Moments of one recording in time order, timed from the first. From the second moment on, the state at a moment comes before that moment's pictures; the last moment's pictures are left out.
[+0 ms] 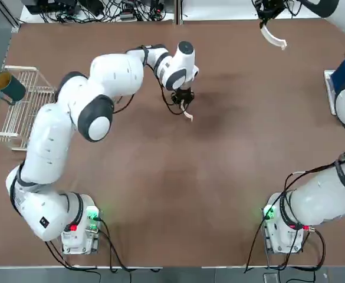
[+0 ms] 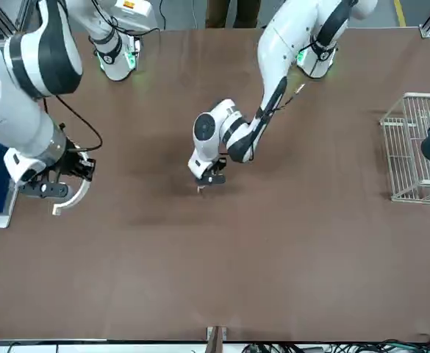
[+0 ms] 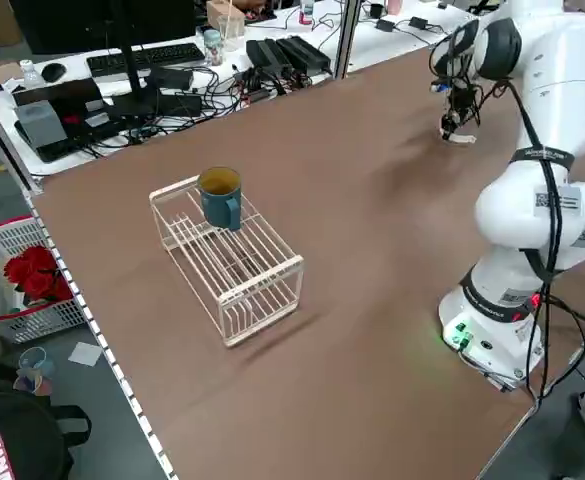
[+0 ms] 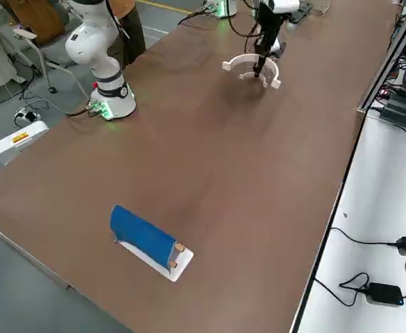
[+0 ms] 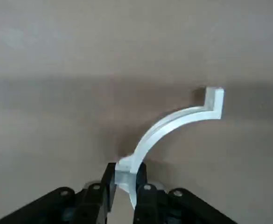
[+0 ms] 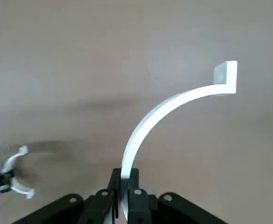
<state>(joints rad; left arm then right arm) -0.70 0.90 -0.22 -1.36 0.17 2.17 -0.99 0.24 0.21 -0.01 -1.56 0.01 1.75 0.32</state>
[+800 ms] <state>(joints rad) -0.61 0.79 -0.22 -1.31 0.17 2.07 -1.02 0.49 0.42 -0.01 -1.42 0.02 1.77 0.55</state>
